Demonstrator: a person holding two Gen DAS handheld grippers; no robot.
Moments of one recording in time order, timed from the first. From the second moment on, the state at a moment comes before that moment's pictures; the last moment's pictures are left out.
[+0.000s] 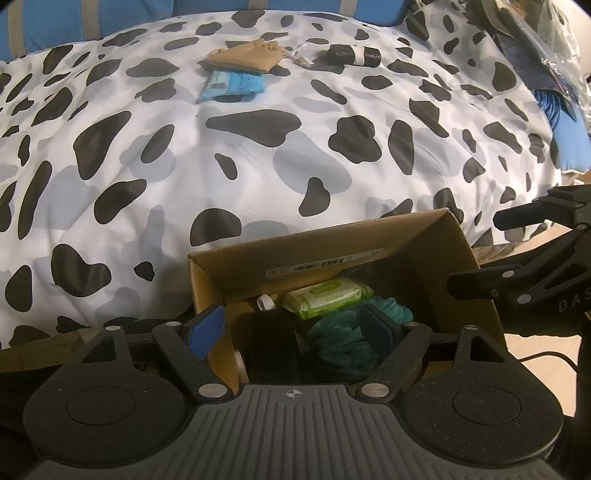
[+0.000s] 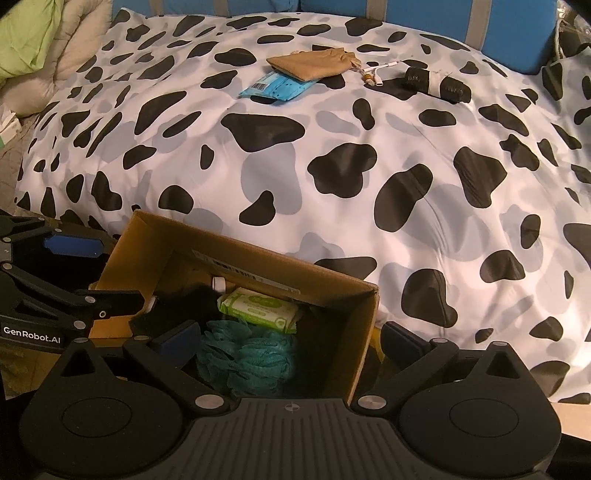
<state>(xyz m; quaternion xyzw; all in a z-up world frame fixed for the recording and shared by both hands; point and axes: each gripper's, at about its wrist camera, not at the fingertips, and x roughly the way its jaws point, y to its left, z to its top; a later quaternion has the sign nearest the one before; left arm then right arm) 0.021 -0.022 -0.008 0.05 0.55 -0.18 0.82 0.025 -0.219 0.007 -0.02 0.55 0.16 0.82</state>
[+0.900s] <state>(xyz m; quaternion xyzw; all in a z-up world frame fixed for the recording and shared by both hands) 0.022 -0.023 0.001 0.05 0.52 -0.17 0.84 0.027 -0.220 0.008 -0.03 0.55 0.16 0.82</state>
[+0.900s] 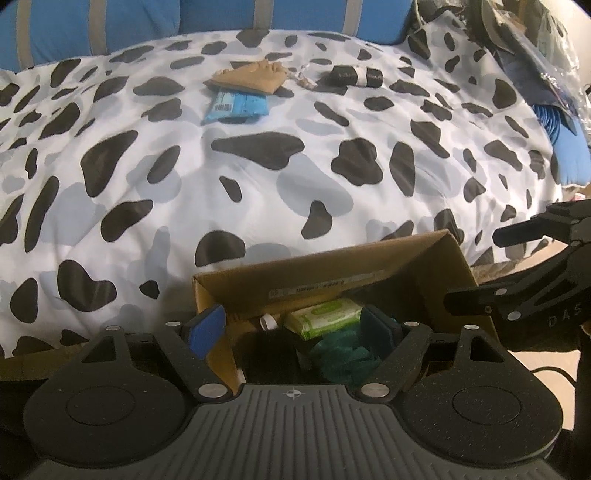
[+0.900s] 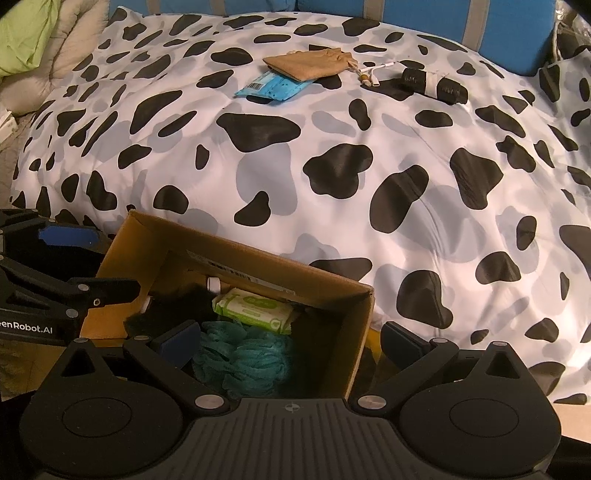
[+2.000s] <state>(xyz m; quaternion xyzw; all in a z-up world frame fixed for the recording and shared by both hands) 0.041 -0.023 0.021 0.05 0.45 -0.16 0.88 0.057 -0.242 0.024 -0.01 0.49 0.09 0.87</state>
